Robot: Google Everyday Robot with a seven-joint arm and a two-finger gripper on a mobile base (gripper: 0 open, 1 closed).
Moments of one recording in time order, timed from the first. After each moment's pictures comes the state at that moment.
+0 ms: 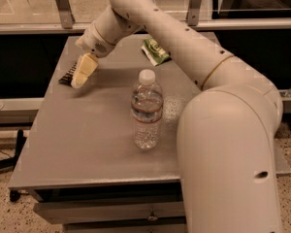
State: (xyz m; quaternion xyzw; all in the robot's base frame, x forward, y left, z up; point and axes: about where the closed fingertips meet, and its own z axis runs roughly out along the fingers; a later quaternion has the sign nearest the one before) arm 0.677 0.208 0.859 -0.71 0.58 0.26 0.32
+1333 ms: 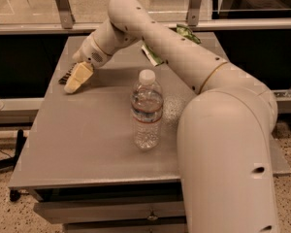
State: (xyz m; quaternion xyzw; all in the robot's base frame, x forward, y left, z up) arm 0.677 0.222 0.829 -0.67 0.61 0.30 0.31
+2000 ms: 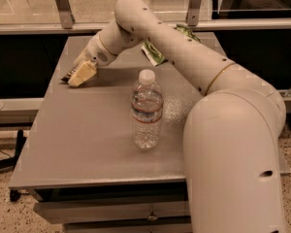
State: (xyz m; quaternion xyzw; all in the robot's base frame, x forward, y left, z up) arm 0.685 0.208 0.829 -0.66 0.62 0.29 0.32
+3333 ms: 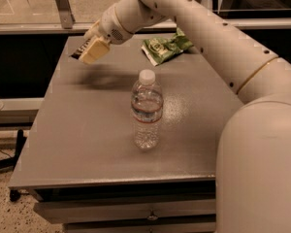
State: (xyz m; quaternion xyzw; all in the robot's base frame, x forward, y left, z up) arm 0.688 0.160 0.914 -0.65 0.60 0.23 0.39
